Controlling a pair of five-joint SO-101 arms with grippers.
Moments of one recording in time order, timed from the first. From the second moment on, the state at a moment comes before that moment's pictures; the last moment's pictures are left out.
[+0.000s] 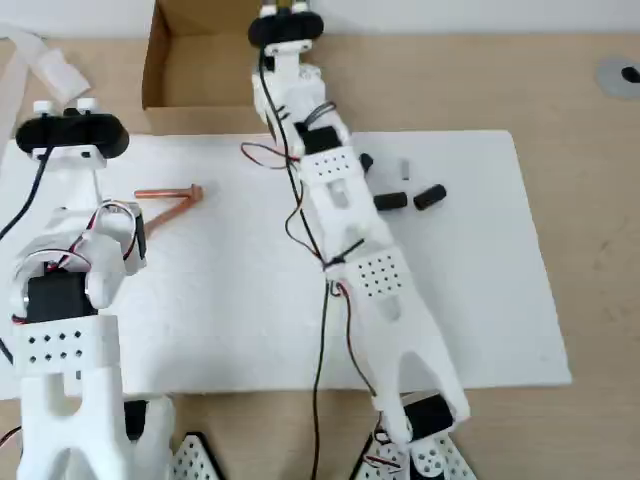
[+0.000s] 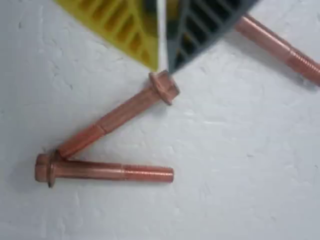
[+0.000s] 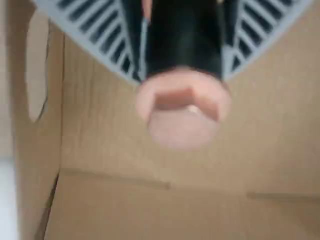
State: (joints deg) left arm -11.9 -50.3 42.5 59.0 -14.9; right arm -23.1 81.5 -81.6 26.9 -14.5
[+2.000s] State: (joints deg) left arm -30.2 10.8 6.1 81.8 -93.8; right arm -21.2 56.2 -92.4 101.1 -8.1
